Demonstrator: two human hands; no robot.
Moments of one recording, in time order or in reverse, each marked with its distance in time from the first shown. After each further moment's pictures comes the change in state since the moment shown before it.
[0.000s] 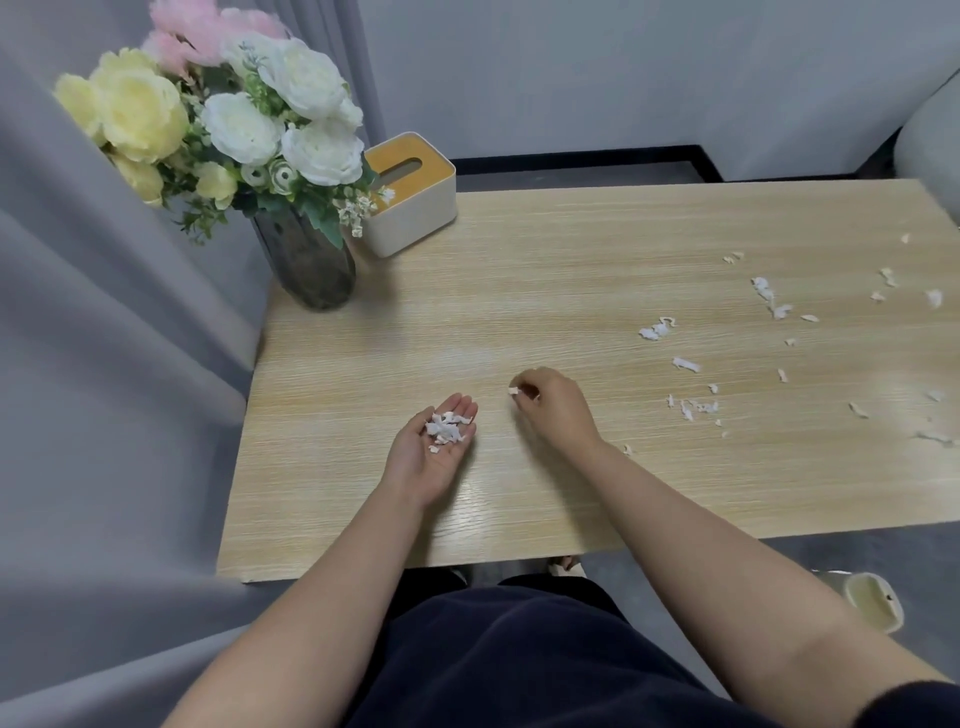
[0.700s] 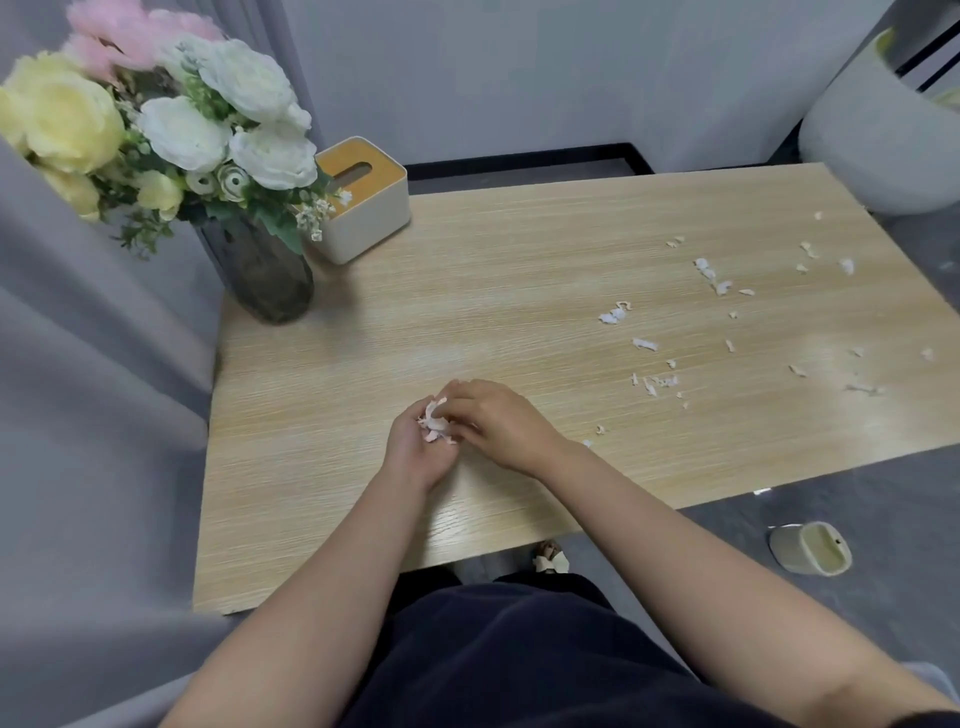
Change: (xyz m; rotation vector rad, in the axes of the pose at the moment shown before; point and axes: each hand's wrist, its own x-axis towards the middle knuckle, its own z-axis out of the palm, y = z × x) left_hand 0.012 -0.007 0.016 -0.032 -0.055 -0.092; right_hand -0.032 -0.050 -0.001 -0.165 -0.115 -0.486
